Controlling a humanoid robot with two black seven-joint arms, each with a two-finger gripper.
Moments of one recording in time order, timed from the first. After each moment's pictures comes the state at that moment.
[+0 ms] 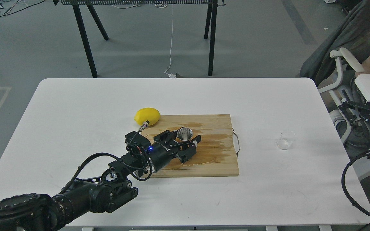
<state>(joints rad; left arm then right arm) -0.60 -0.04 -0.26 -0.57 1.71 0.49 -0.49 0.21 -0.54 1.35 0.92 0.21 0.49 0.01</state>
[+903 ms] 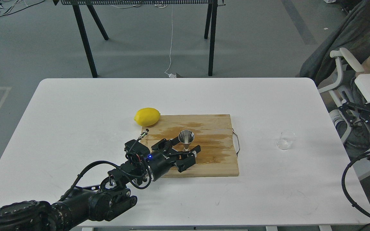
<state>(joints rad) -0.55 -0.04 -0.26 -0.57 1.71 0.49 -0.49 0.21 -0.54 1.35 0.92 0.21 0.49 0.01</state>
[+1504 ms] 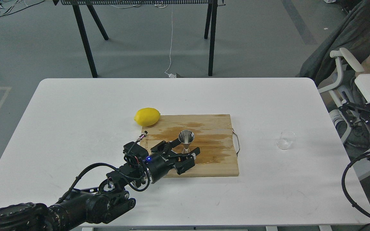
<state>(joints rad) -0.54 -0.01 -0.26 -0.60 1.71 0.49 -0.49 0.20 -0.54 1.35 0.92 0.21 0.49 0.01</state>
